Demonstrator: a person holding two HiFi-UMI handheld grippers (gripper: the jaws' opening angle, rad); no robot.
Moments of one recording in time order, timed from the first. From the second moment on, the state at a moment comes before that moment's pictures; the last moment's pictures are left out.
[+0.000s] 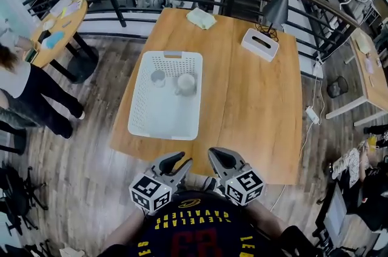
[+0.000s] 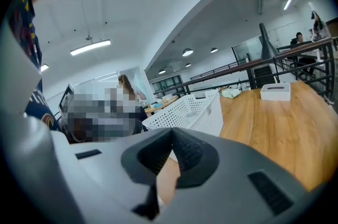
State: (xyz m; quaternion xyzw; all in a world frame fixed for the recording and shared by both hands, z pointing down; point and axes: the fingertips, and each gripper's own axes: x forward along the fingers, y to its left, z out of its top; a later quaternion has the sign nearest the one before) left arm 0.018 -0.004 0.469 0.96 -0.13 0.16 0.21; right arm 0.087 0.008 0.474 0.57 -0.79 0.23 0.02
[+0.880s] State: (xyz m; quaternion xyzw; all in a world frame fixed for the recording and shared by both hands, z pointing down) left arm 0.073 0.029 0.448 0.96 -0.11 0.17 0.21; right arm 0.140 0.044 0.461 0.58 -0.78 0.24 0.03
